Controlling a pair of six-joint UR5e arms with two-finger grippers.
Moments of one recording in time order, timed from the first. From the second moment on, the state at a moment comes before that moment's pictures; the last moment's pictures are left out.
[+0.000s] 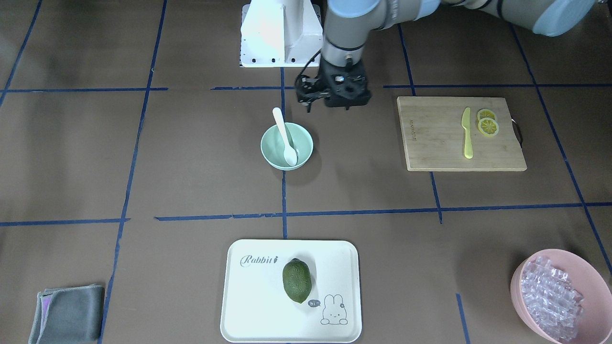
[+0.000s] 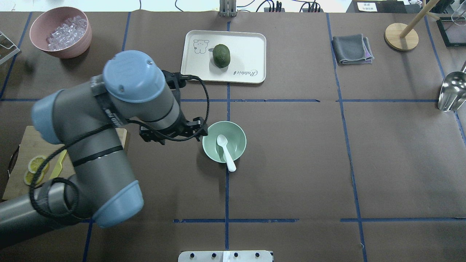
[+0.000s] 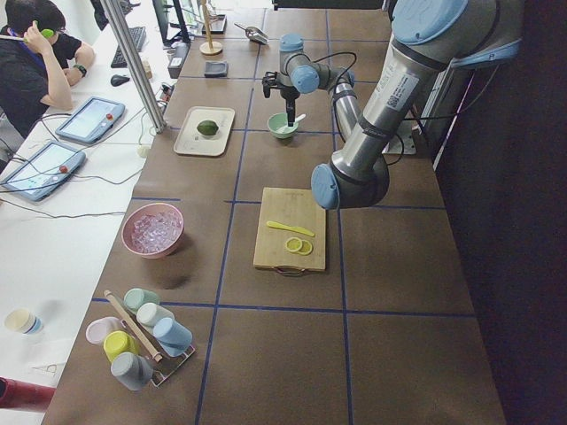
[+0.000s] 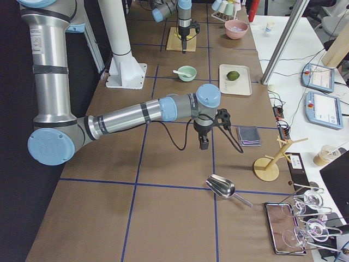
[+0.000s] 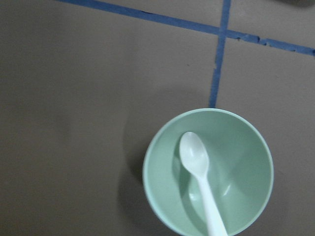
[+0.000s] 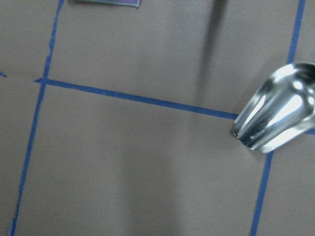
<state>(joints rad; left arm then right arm) -0.60 -2.18 -1.96 -1.34 -1.98 -1.21 1.46 -1.58 1.85 -1.68 2.42 -0.01</state>
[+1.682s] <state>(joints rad) -1.49 -1.63 -1.78 -1.31 -2.31 0.16 1.60 -1.60 1.70 -1.68 2.41 -0.15</state>
